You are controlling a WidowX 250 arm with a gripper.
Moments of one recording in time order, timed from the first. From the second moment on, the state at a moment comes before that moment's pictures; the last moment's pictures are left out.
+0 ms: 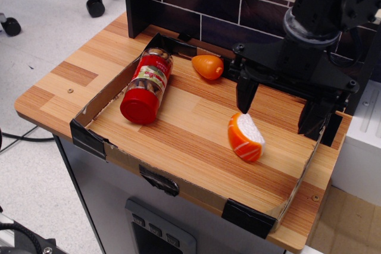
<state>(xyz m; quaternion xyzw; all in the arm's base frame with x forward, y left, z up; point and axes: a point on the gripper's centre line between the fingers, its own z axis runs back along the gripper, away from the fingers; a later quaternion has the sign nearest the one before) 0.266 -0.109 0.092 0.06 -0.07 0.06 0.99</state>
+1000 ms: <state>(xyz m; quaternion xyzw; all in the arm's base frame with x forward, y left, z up) 0.235 -0.003 0.102 0.04 -0.05 0.08 0.99</state>
